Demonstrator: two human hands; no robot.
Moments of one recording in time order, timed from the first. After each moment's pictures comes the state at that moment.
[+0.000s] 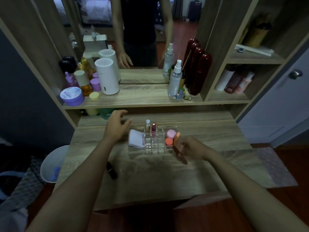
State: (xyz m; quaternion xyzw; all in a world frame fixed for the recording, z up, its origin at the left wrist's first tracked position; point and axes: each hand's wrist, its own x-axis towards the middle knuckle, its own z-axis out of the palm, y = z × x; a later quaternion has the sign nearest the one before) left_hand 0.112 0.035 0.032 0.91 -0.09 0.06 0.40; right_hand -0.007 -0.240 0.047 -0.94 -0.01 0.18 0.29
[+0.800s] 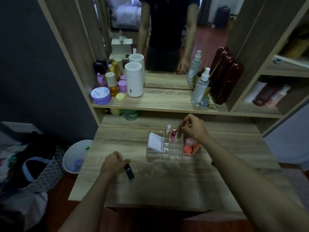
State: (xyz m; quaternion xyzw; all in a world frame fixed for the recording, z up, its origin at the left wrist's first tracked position) left_hand 0.030 0.118 -0.028 0.91 0.16 -0.15 0.36; right_hand 0.089 -0.196 0.051 -0.94 0.06 -0.03 0.35
